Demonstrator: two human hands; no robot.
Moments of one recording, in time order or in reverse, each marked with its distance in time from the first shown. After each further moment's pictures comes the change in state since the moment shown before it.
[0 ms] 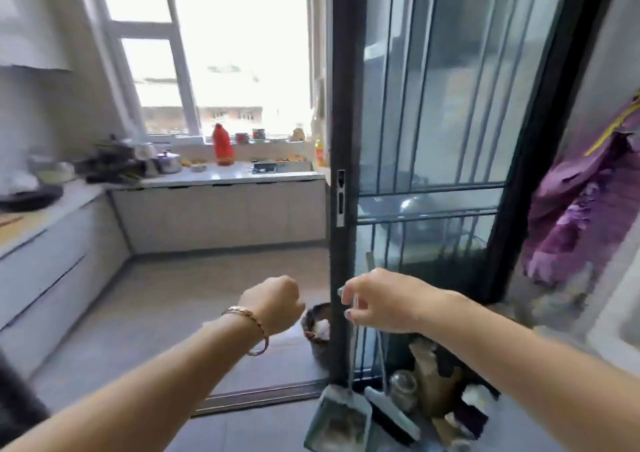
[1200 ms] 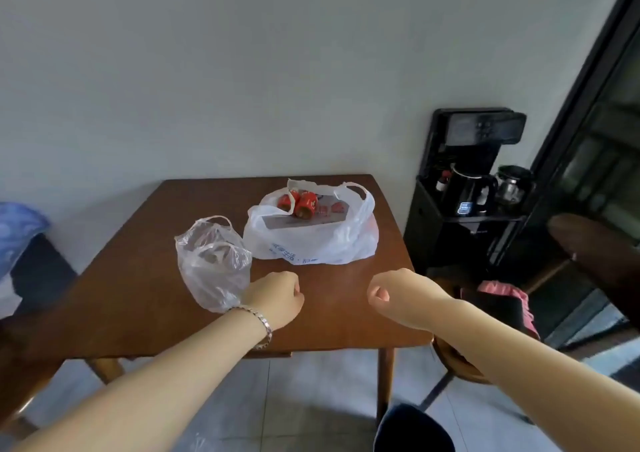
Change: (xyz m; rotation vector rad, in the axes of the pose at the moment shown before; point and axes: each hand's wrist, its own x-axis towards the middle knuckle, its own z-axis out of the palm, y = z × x) left_hand -0.751 -0.812 -0.104 -0.114 0.337 -1.652; right_hand 0.138 -1.109 0.323 -0.107 -0.444 -1.349
